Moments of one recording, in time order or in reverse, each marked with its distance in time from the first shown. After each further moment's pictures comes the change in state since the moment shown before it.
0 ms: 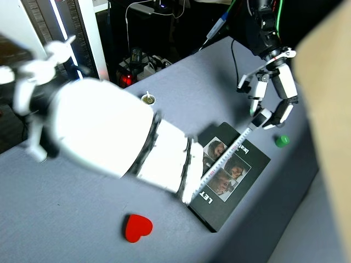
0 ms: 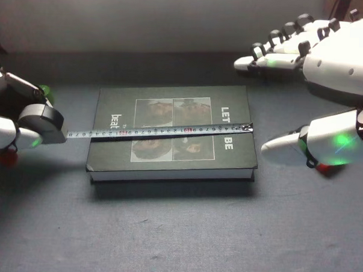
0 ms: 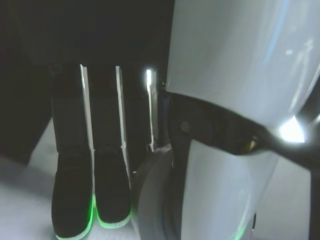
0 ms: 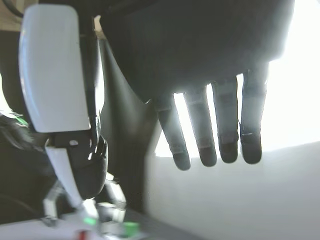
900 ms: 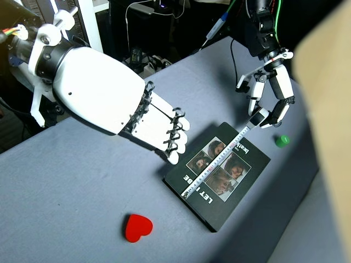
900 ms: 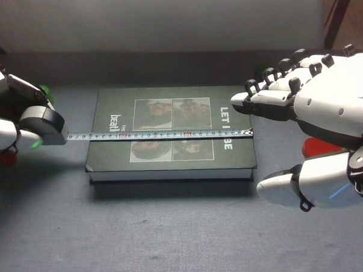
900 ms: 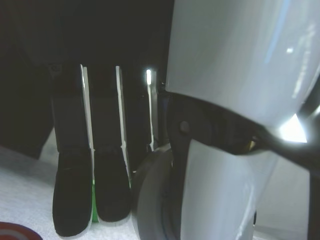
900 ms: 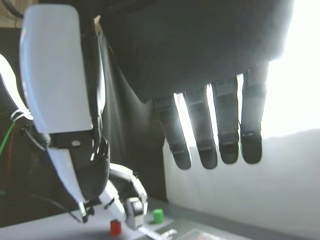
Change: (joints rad) left arm 0.003 -0.011 0.016 0.045 -0.017 -0.008; right arm 0.019 0.011 -0.138 0.018 -0.196 0.037
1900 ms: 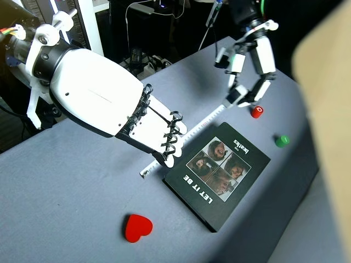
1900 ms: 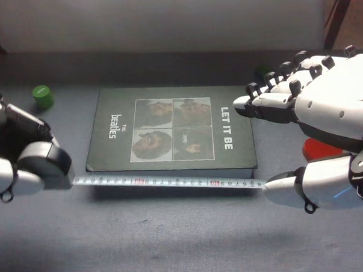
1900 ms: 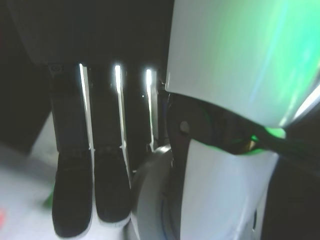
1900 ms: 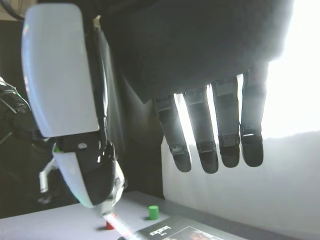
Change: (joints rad) left arm -0.024 0.296 -0.485 -0.306 0.054 0.319; right arm 0.000 0.002 -0.006 0.000 -0.013 -0.020
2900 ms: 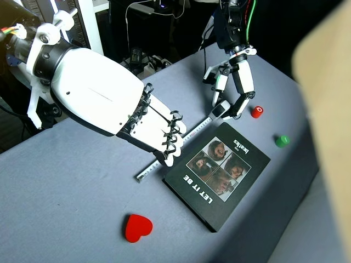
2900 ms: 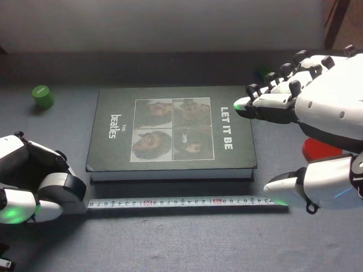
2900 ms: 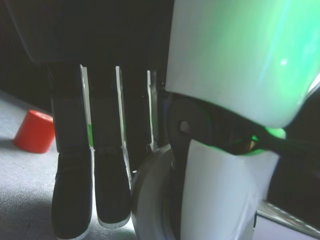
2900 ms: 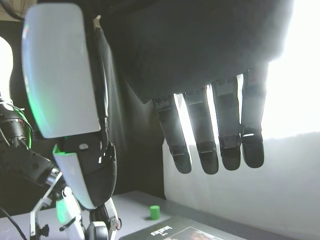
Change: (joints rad) left arm 0.186 -0.227 0.142 0.064 -0.198 -0.142; right arm 0.000 0.001 0.000 0.000 0.003 -0.010
